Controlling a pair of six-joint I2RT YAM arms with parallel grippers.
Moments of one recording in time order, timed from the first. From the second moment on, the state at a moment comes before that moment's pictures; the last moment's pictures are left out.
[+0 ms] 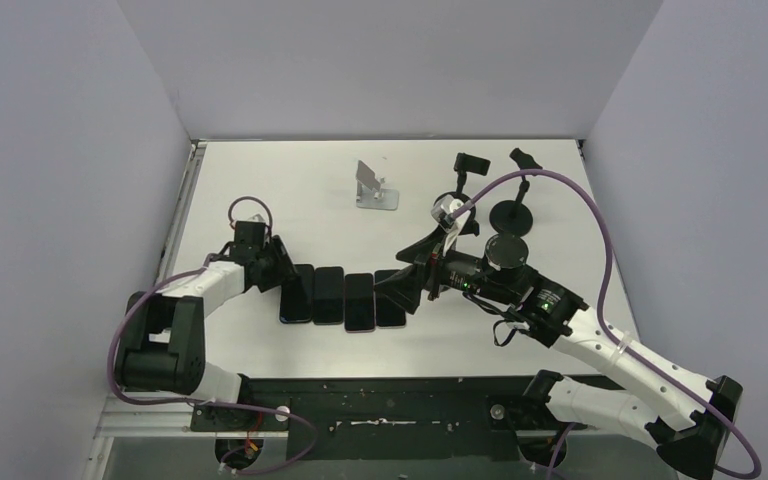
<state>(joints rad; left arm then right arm) -0.12 1.48 0.69 -0.20 0.06 -0.58 0.87 0.93 0.88 -0.06 -0.32 0.35</state>
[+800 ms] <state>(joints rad) -0.26 1.11 0.79 -0.34 -0.21 -0.51 0.87 0.92 1.00 -0.29 0.26 0.30</state>
